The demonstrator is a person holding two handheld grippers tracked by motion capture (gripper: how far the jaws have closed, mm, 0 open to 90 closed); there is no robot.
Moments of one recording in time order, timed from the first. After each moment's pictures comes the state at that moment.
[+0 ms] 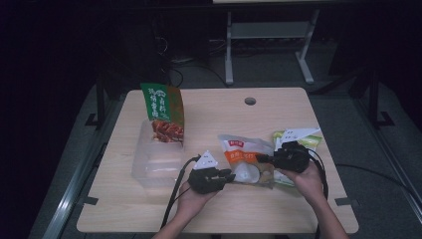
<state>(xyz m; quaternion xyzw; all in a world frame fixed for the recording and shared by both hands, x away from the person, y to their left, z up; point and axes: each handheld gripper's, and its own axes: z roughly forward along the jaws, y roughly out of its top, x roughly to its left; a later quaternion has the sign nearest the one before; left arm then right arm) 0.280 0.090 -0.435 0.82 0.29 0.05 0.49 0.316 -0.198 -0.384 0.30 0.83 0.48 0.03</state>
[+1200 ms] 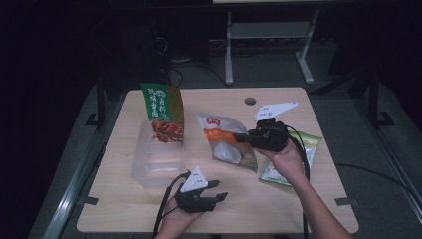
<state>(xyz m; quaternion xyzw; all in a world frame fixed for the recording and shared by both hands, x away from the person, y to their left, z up) 0.238 0.115 -0.433 0.84 0.25 0.08 0.48 0.334 -0.134 -0.313 0.25 0.84 0.48 0.08</state>
